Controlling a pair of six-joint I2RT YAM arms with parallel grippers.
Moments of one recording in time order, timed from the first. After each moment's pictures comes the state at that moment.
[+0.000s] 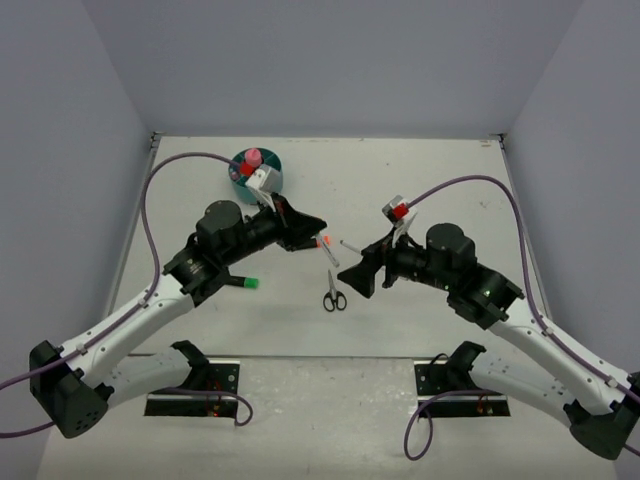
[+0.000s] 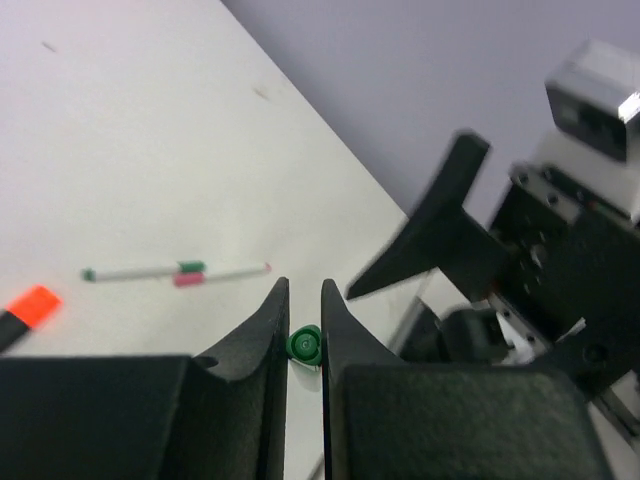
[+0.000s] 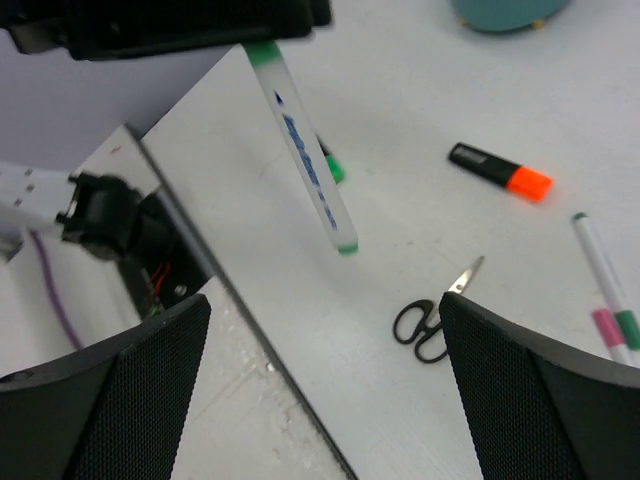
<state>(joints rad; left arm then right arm) -0.70 1.01 0.85 0.08 0.29 -0.59 0.78 0.85 0.86 -0.32 -0.30 0.34</state>
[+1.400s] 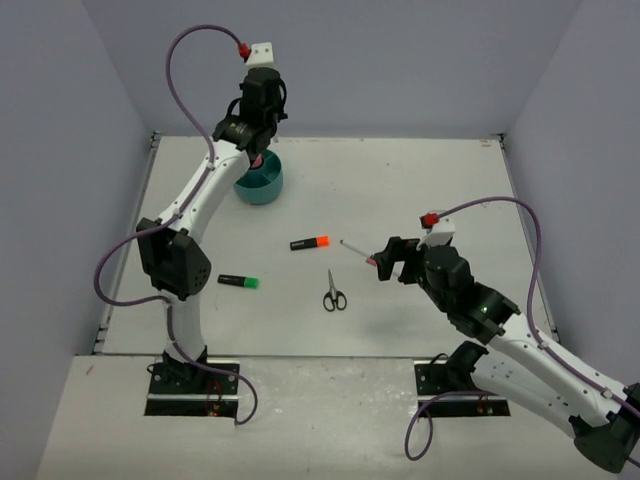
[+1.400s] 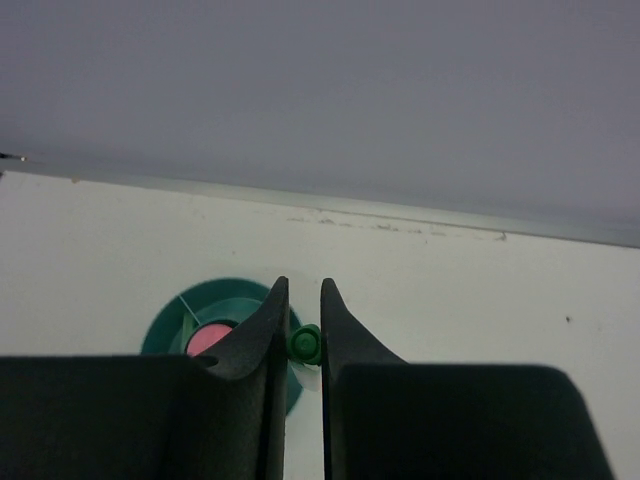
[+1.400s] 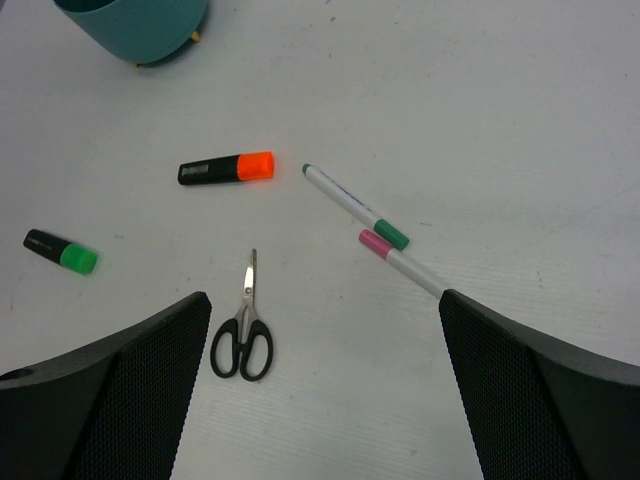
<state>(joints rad) -0.42 1.96 2.03 -0.40 -0.47 -0.25 0.77 0.72 0.64 -0.35 0.38 0.50</state>
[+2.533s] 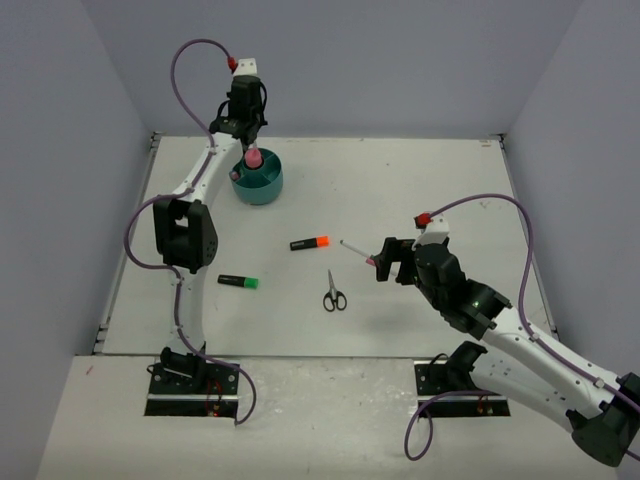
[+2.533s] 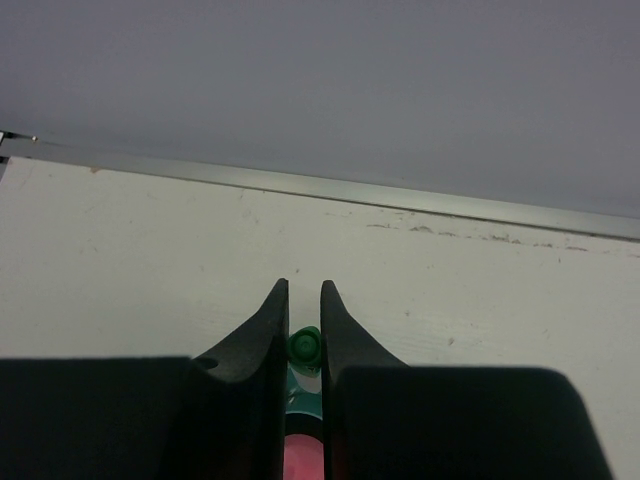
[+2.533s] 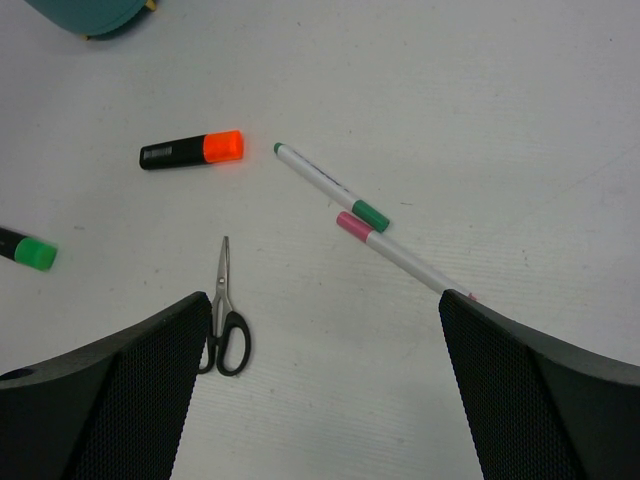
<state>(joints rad) -0.25 2.25 2.18 -0.36 -0.37 -0.17 0.77 0.78 0.64 -0.37 0.41 0.52</state>
